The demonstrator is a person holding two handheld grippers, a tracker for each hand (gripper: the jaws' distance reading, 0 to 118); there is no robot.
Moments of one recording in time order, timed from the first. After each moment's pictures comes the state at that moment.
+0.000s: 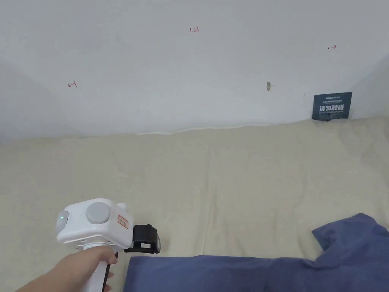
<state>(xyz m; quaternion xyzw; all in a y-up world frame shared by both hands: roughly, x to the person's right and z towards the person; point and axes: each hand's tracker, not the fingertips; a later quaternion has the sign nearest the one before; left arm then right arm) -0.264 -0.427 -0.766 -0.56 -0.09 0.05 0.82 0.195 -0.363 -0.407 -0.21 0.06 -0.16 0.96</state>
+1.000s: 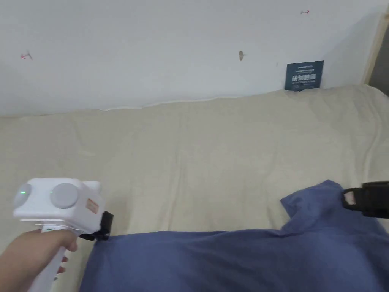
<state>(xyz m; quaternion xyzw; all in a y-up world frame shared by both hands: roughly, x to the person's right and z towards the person) -0.247 -0.417 -0.756 -0.54 -0.11 -0.07 0.83 0.303 -0.357 -0.593 -0.40 0.08 -0.23 0.89</state>
